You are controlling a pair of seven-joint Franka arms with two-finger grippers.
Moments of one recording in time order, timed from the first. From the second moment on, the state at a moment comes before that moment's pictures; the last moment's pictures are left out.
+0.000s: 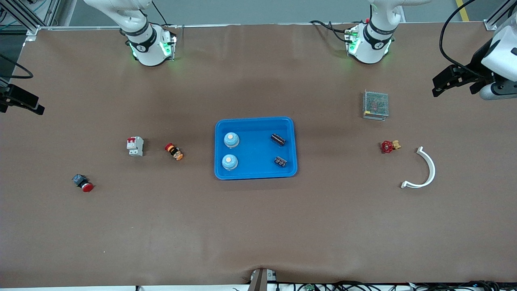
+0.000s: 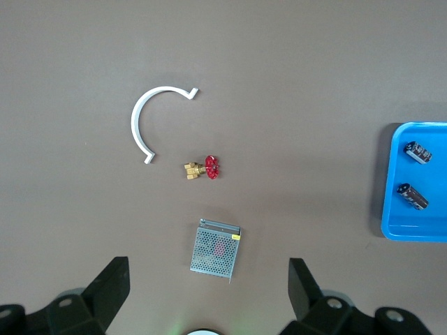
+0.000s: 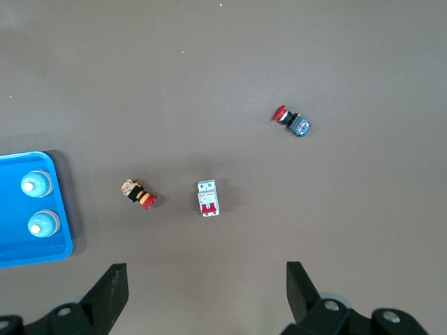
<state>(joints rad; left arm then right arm) 0.01 -0.08 -0.10 -1.61 0.02 1.51 -0.15 -0.09 0.09 0.01 -1.37 0.01 1.44 0.01</state>
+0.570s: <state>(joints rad) 0.01 -0.02 -0.10 -1.55 0.02 1.52 -0.15 -0.09 0.09 0.02 -1.37 0.01 1.44 0.01</state>
